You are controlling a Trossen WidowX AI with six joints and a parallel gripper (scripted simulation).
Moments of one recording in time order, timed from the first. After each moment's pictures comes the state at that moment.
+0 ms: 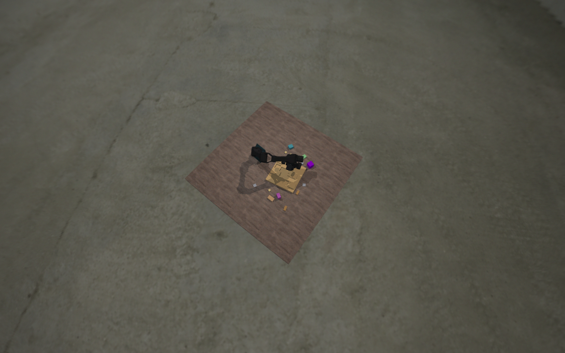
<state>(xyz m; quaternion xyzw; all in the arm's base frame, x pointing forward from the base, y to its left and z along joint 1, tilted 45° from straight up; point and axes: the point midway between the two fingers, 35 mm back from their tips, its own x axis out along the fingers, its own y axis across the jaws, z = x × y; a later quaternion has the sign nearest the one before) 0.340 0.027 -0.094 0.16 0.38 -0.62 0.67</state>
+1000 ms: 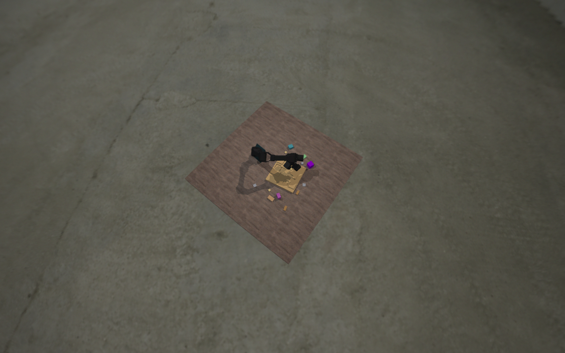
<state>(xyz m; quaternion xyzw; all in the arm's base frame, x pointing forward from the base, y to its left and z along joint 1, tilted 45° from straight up) 0.344 0.039 -0.079 0.31 0.24 -0.68 0.62</state>
